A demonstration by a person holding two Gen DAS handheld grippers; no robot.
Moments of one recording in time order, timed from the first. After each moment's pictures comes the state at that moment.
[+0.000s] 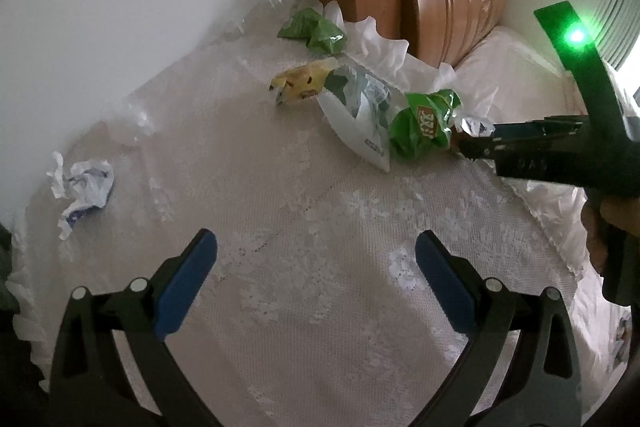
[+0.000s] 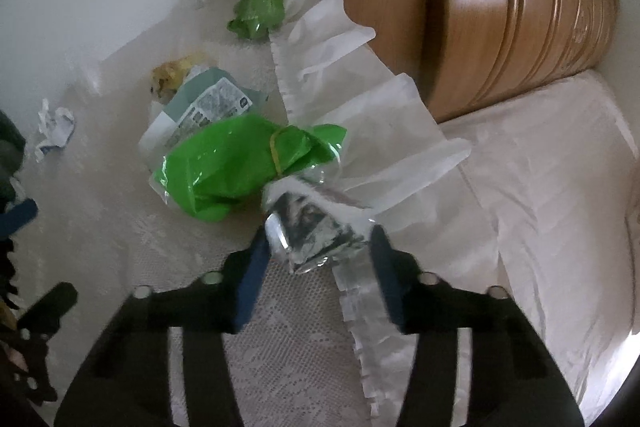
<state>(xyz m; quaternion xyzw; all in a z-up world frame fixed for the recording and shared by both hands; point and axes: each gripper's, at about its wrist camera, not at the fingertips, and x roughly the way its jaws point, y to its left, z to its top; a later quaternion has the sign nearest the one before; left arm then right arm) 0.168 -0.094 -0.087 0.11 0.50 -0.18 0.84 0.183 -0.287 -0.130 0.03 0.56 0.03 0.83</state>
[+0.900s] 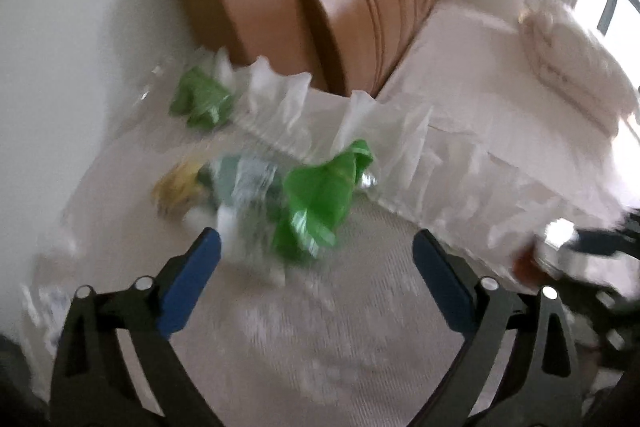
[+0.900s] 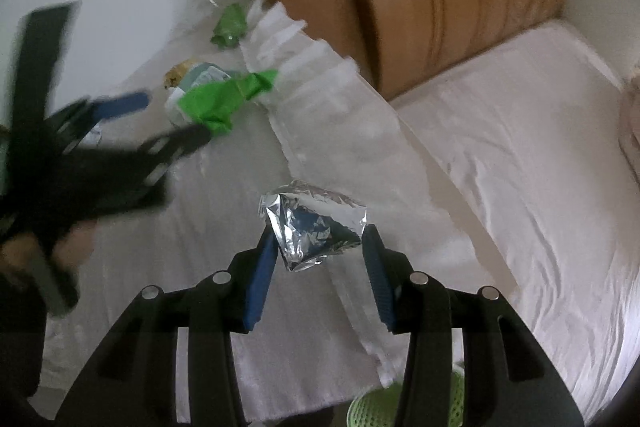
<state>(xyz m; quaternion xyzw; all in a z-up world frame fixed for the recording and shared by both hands) 0.205 -0.219 -0.096 0.22 0.46 -0.27 0.82 0.066 -0.333 -0.097 0.11 0.53 -0.01 0.84</state>
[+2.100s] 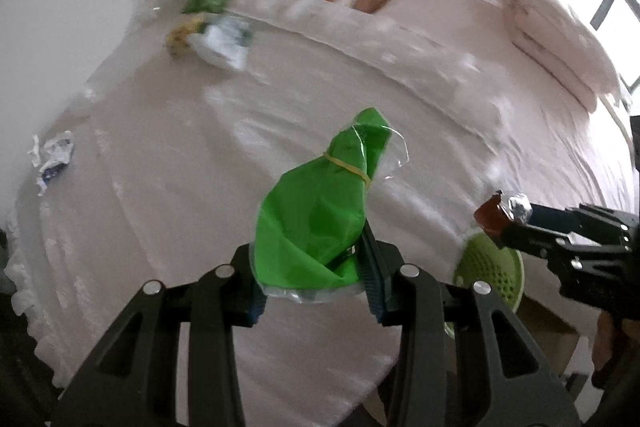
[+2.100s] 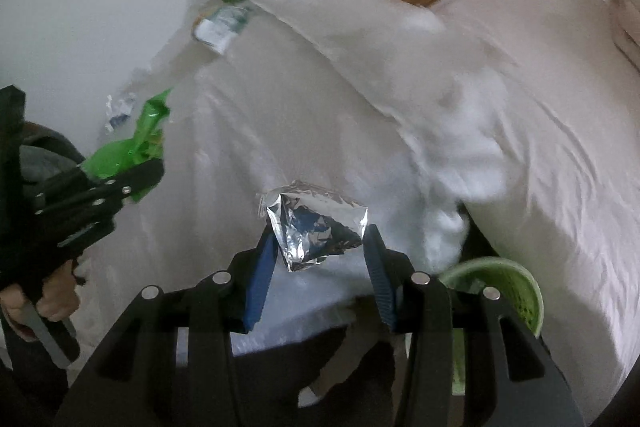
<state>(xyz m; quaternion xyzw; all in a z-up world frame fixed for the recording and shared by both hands) 0.021 -0.147 -0.080 0.18 0.53 -0.26 0.79 -0.097 -0.321 -0.124 0.22 0.54 -0.02 0.81</state>
